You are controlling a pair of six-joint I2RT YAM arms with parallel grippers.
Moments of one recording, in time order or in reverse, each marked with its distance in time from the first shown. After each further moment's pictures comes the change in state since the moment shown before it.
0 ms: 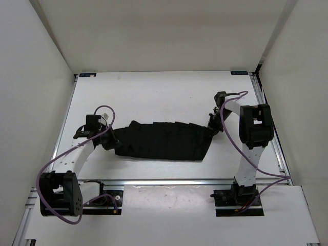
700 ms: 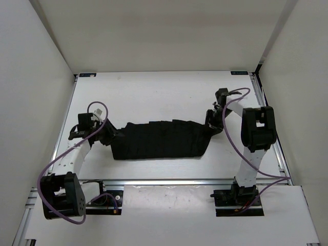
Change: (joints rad) left arm 0.088 -0.037 0.000 0.048 0.102 -0.043; right arm -0.002 -0.035 0.003 0.021 -0.012 -0.035
